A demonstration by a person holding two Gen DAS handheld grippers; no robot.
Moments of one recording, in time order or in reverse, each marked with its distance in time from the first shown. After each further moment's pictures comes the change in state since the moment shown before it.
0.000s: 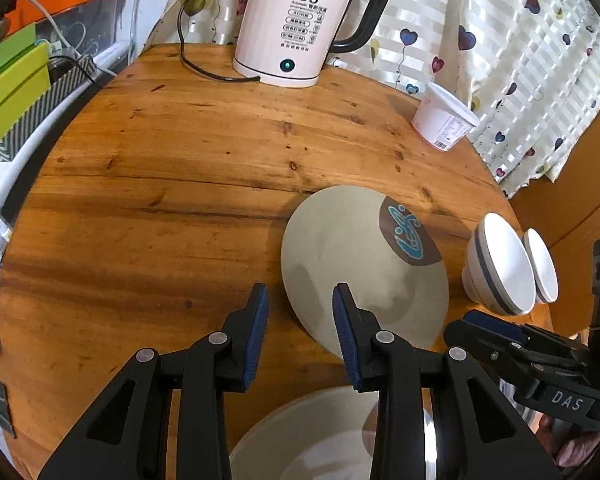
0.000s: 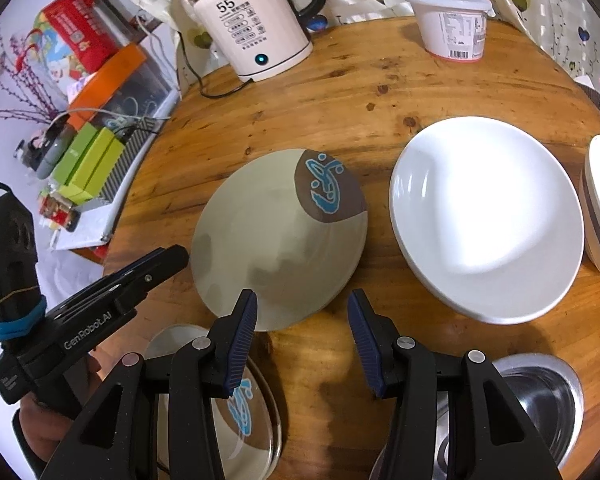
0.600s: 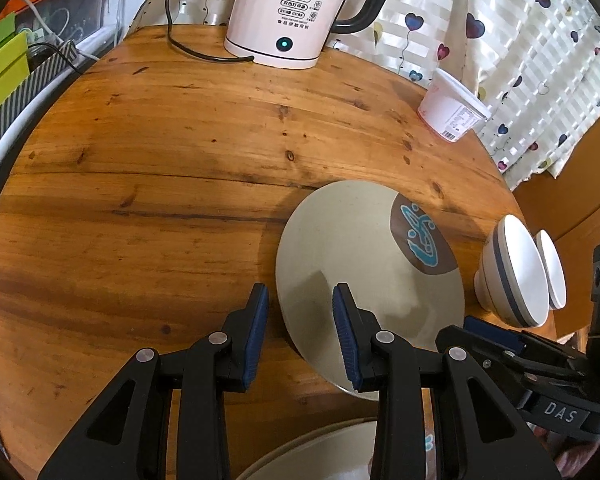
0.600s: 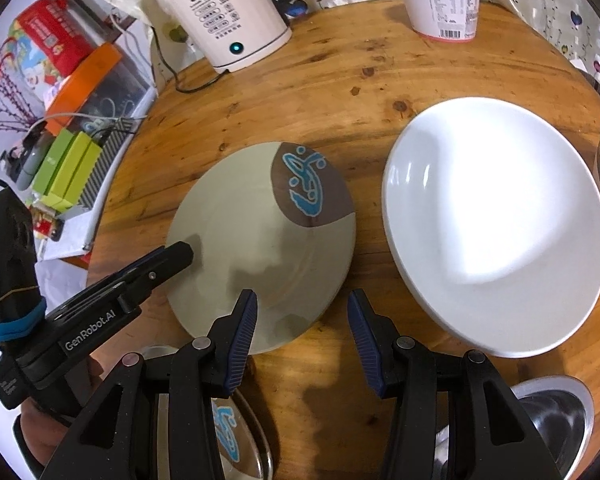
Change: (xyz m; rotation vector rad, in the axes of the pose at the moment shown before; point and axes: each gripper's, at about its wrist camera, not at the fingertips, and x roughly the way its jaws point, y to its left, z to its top) left arm 0.030 0.002 0.010 -0.004 0.050 -0.024; right arm 0.024 -0.008 0.010 0.053 0.038 -0.035
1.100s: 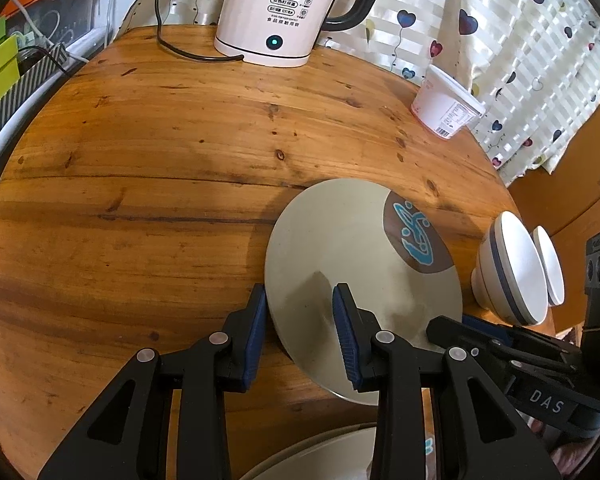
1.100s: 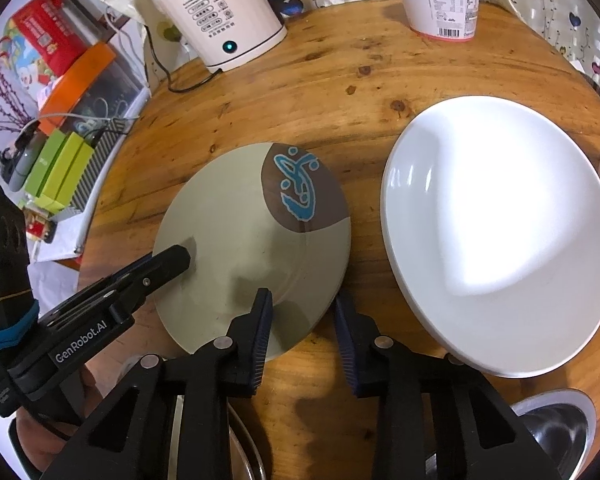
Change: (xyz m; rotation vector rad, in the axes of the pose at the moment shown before) left arm 0.005 -0.003 0.002 0.019 0.001 -0.019; right arm 0.007 0.000 0.002 -0.003 -0.010 -0.019
